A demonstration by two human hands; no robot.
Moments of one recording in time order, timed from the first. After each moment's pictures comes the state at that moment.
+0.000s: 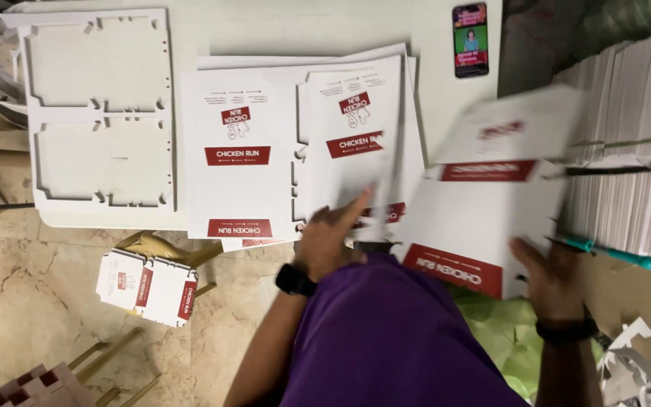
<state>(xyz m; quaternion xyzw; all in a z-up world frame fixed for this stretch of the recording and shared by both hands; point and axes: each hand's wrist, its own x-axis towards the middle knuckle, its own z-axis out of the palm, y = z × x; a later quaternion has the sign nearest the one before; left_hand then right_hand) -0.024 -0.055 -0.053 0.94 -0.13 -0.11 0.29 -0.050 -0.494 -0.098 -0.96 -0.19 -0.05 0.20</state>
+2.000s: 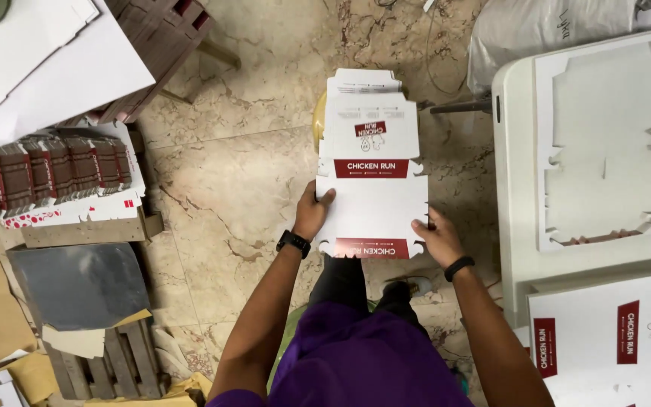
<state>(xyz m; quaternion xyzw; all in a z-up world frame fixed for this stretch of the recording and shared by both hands) -0.473 0.402 -0.207 0.33 0.69 0.16 0.62 -0.208 0.339 -0.167 -0.74 -0.31 0.58 0.14</state>
